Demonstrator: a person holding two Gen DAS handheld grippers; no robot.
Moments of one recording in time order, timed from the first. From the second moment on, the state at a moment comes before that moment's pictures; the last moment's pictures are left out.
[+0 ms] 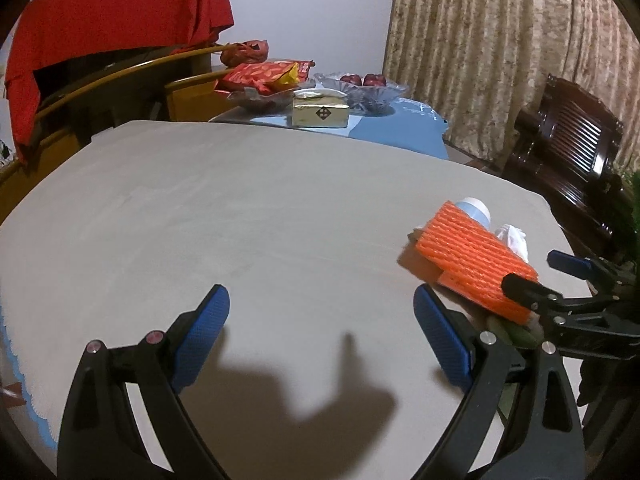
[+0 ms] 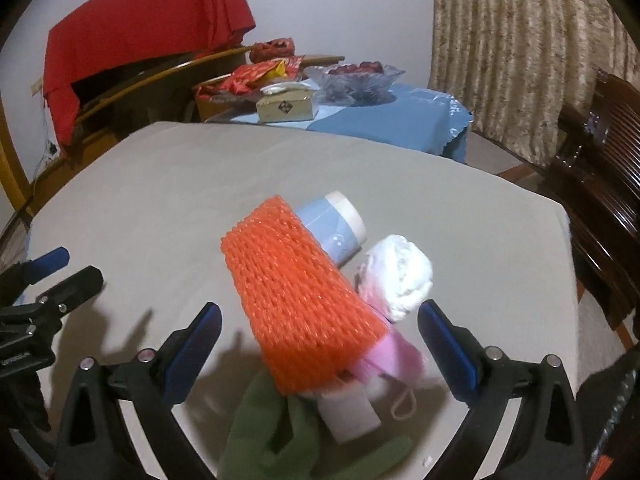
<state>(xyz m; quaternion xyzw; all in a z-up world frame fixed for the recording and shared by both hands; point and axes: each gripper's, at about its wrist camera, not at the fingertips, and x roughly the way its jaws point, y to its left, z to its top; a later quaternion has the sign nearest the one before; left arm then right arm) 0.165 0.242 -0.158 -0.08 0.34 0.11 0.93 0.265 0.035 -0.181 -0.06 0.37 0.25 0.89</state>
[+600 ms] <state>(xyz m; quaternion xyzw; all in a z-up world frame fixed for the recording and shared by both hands) 0.172 0.226 -0.148 -0.07 0.33 0.10 0.93 0.250 0.019 -0.172 -0.02 0.39 0.30 0.87</state>
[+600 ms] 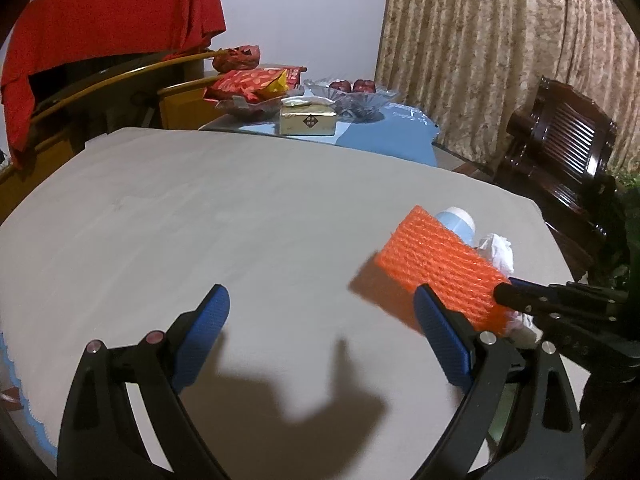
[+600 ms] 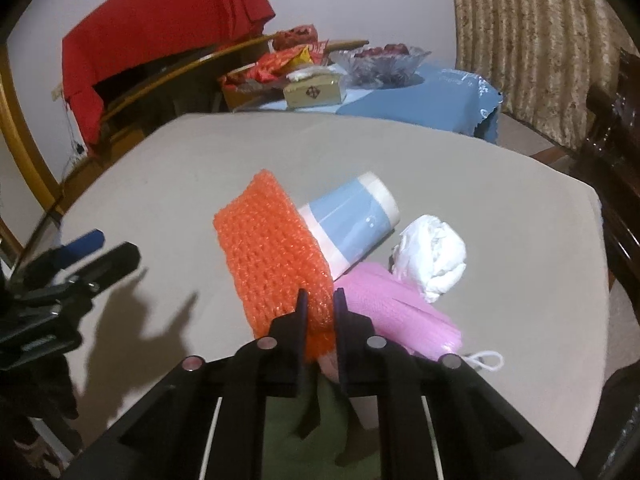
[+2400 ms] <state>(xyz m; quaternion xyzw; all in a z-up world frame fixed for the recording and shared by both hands) 0.335 0.147 -0.212 -0.09 0.42 -0.06 0.90 0.332 -0.082 -0.185 0.07 0.40 0.16 0.90</state>
